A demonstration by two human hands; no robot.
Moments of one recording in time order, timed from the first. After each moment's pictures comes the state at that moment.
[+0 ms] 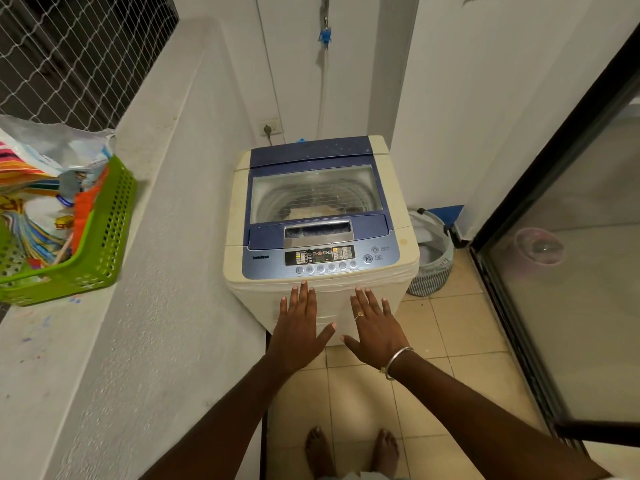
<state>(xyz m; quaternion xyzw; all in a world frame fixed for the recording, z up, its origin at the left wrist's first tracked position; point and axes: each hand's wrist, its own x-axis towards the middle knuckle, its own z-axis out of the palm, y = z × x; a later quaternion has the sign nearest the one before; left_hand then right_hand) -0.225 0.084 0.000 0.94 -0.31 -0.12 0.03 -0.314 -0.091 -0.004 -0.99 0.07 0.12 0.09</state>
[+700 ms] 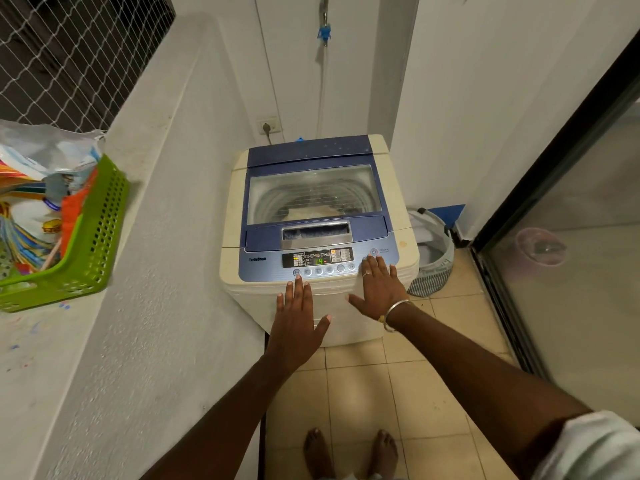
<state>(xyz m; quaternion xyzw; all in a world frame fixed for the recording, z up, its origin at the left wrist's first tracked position) -0.214 0.072 0.001 0.95 -0.29 -0.09 0.05 -0.242 -0.145 0.013 -0.98 0.12 0.14 0.09</state>
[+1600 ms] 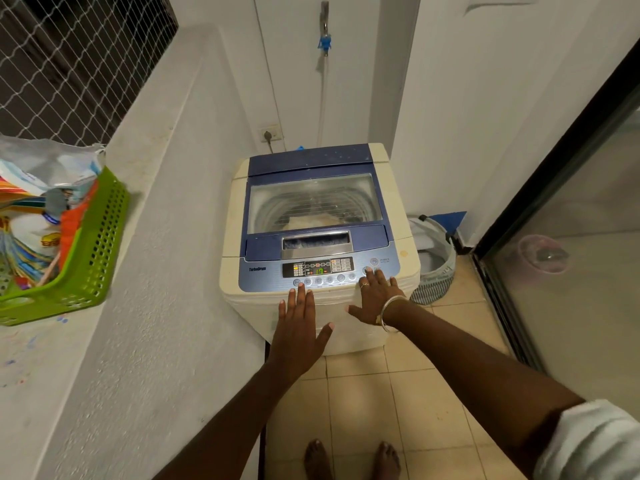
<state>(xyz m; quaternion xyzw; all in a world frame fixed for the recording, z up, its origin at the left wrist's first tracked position) -0.209 0.066 0.002 0.95 -0.29 -0.10 0.04 -0.223 -0.153 0.012 -0.96 0.10 0.24 0.06</state>
